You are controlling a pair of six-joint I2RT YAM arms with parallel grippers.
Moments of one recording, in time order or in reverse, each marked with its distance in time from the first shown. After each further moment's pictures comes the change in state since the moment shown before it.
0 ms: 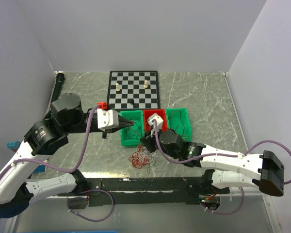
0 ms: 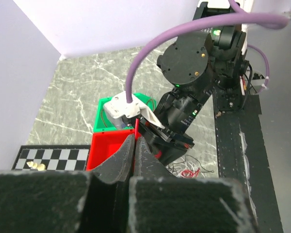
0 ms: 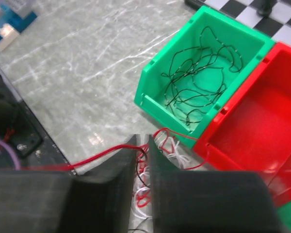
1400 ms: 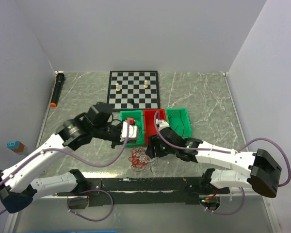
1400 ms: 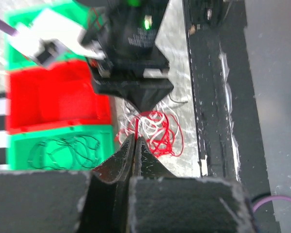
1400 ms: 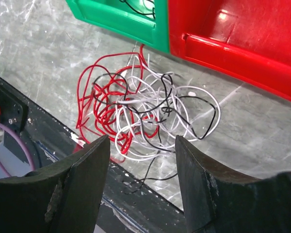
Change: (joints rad) left arm 0.002 0.083 -0.320 -0.066 0.038 0.159; right arm -0.147 0.070 -0.043 -0.304 -0.210 0.399
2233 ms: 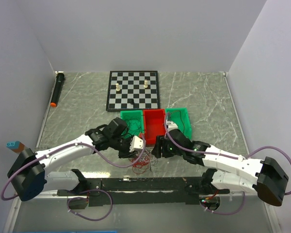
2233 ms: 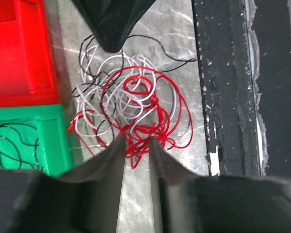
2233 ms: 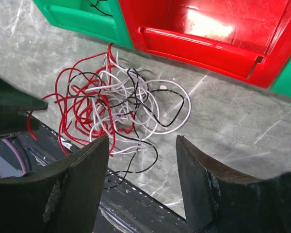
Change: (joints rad) left arm 0.017 0.174 -0.377 0.316 0.023 0.060; right arm -0.063 -0.127 -0.102 -0.003 0.011 0.016
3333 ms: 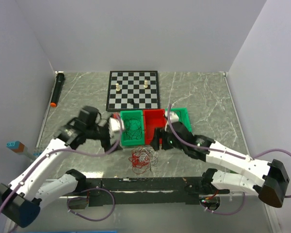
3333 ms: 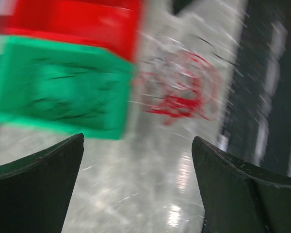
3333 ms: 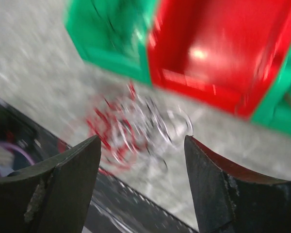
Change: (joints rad) left arm 0.381 -0.268 0.166 -0.290 0.048 -0.049; right arm -0.026 0.008 0.208 -0.105 0.064 -0.088
